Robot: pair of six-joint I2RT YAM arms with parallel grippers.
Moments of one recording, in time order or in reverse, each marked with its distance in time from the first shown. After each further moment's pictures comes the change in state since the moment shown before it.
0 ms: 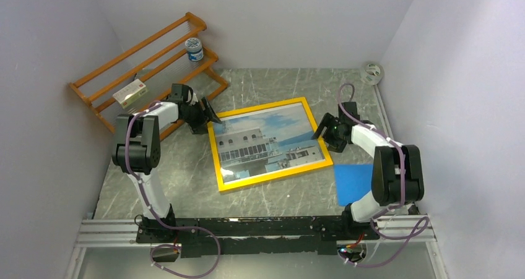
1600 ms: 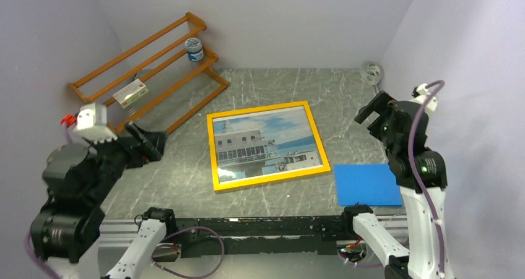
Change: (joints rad) left arm -0.033 -1.234 0.304 -0.742 -0.373 0.123; right arm 0.061 -0.724 0.456 -0.611 0.520 -0.014
